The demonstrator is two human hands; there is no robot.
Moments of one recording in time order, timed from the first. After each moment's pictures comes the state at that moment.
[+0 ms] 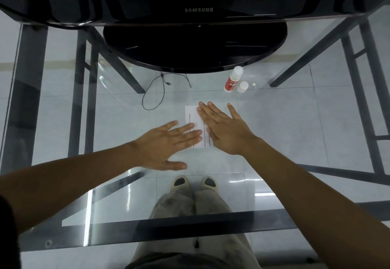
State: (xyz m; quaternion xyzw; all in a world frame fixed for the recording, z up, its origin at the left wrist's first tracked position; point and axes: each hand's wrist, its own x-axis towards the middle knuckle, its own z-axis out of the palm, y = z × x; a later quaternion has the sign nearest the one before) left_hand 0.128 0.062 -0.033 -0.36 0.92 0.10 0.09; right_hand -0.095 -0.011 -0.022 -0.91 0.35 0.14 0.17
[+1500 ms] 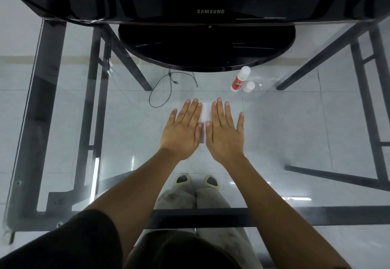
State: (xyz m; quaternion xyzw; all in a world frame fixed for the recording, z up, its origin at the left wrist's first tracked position) left_hand 0.071 0.066 -0.048 -0.70 0.70 0.13 -0.01; right_hand -0.065 0.036 -0.031 -0.81 0.57 0.04 0.14
